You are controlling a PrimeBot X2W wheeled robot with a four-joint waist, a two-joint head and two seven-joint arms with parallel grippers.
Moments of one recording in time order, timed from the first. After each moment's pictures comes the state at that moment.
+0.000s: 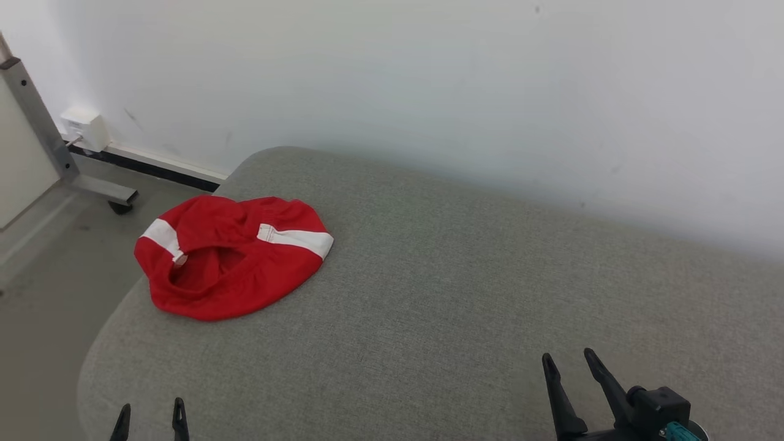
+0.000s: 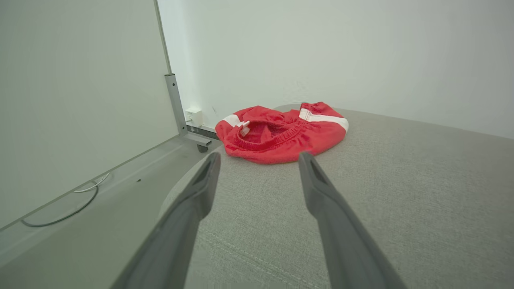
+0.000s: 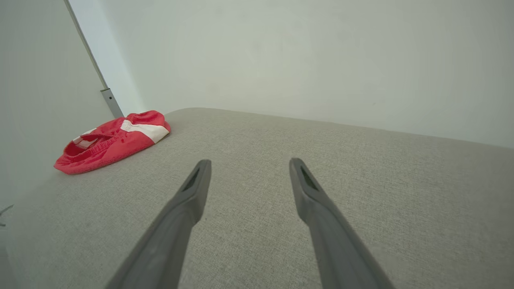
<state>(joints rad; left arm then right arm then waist) 0.12 0.07 0.13 0.16 -0.06 -0.09 -0.26 -0.05 -0.11 0.16 0.38 0.26 0.13 -0.24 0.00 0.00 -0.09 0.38</state>
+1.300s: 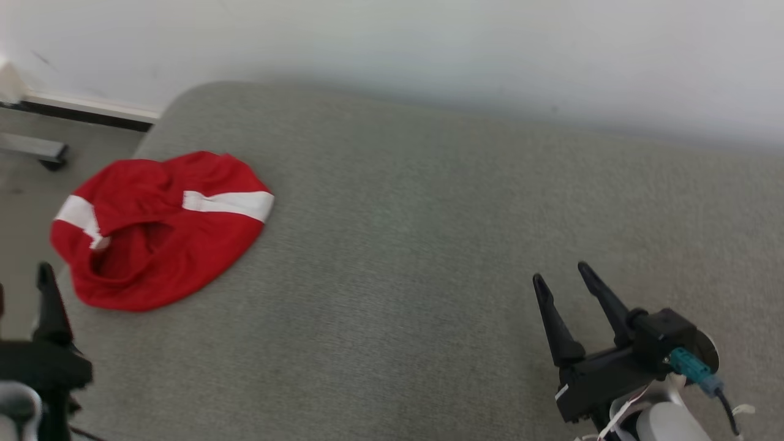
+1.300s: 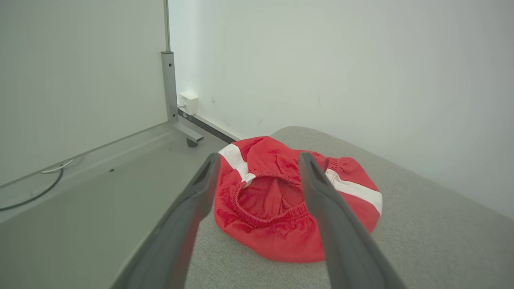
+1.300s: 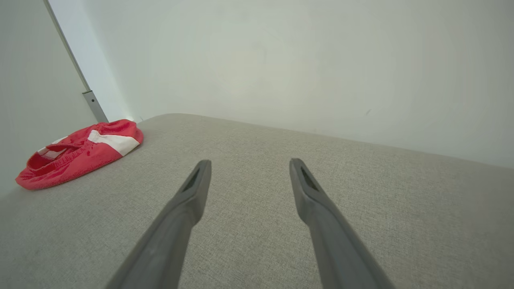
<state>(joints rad) -0.28 0.22 0.28 0.37 -0.36 -0.12 -0.10 -0.18 -0.16 0.21 0.24 0.23 0.13 -0.15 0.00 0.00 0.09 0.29</state>
